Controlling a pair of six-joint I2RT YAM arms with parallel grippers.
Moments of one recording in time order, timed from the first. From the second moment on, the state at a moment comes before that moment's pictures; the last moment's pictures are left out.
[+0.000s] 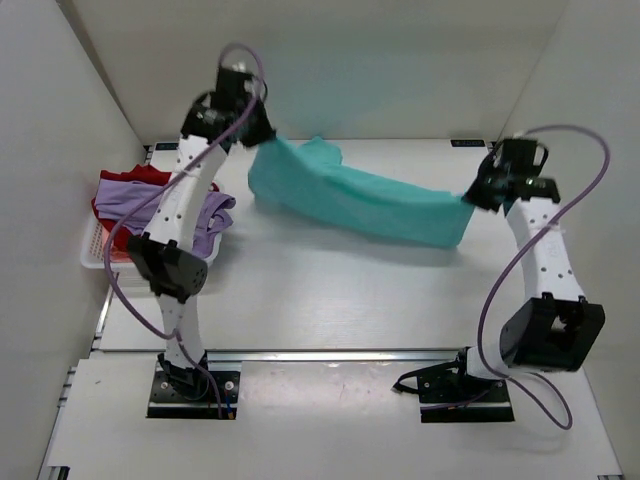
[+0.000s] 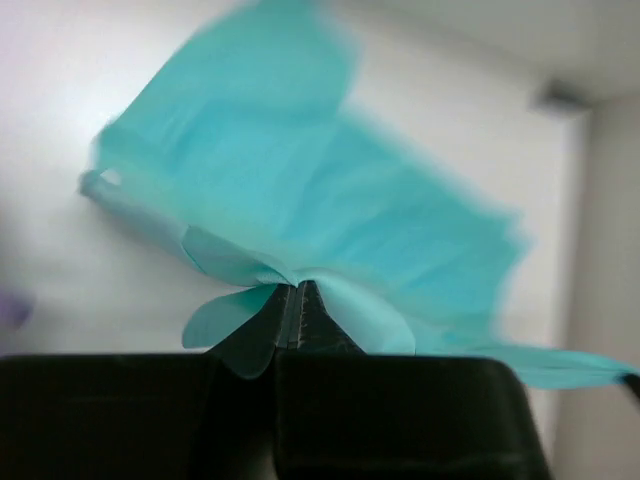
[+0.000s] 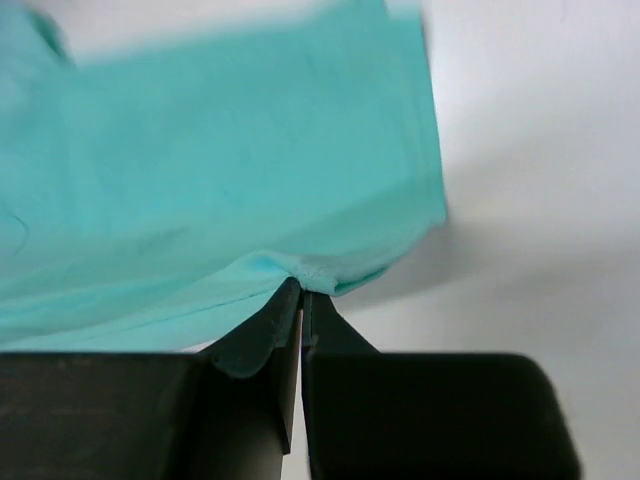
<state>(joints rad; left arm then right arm) -0.34 1.93 2.19 -0.98 -0.05 -0.59 -0.12 1.38 1.30 -0.74 -0.07 0.46</state>
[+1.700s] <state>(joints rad) -0.13 2.05 2.43 -0.69 0.34 -0.78 -0.14 1.78 2.10 -0.68 -0.16 0.28</state>
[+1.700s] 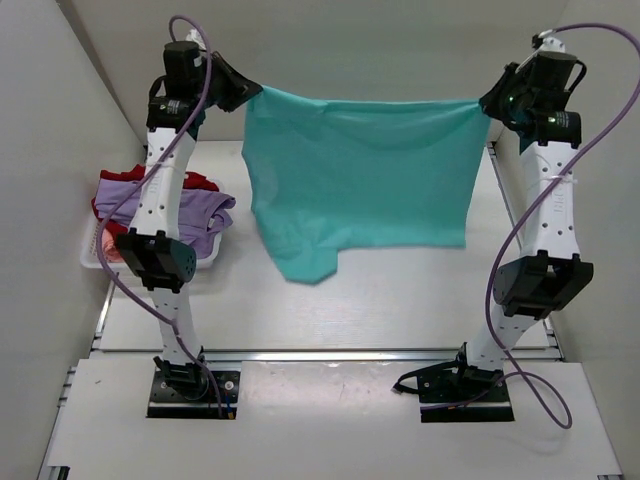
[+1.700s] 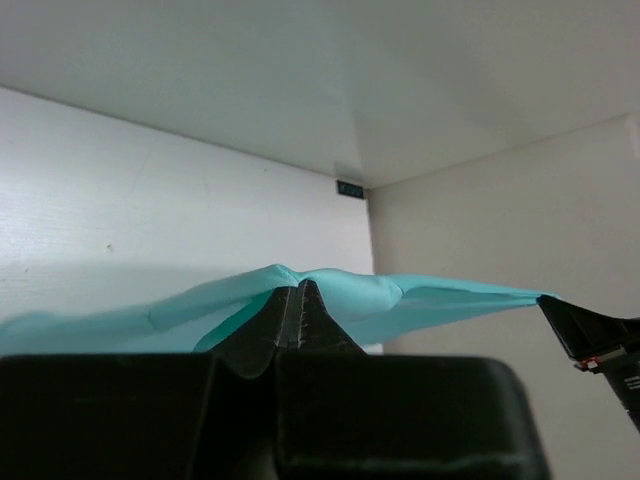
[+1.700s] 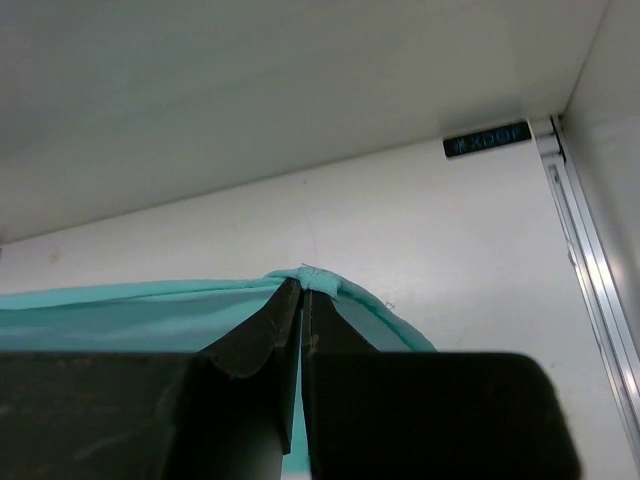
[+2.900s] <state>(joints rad) -0.17 0.99 0.58 -0.53 0.40 -0.89 -0.13 1.21 0.81 -0.74 -0.09 0.35</state>
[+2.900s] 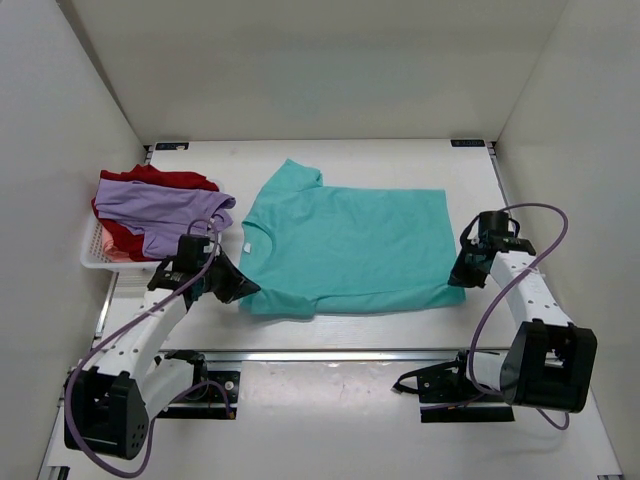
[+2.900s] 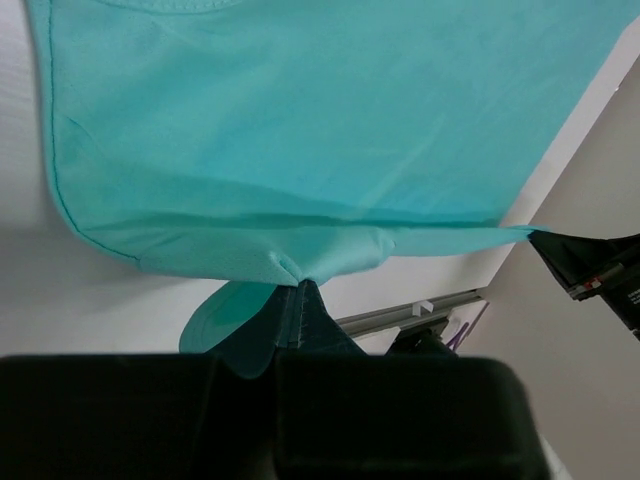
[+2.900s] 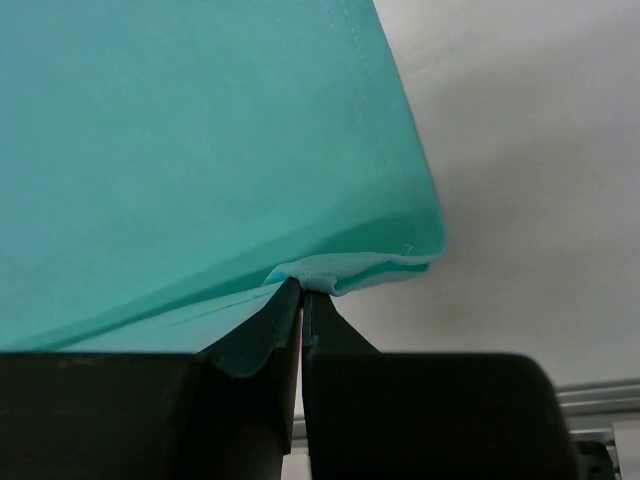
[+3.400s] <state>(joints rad) -0.16 1.20 0.67 -0.48 0.41 -0.91 -0.16 1.36 0.80 -0.75 -0.09 0.36</state>
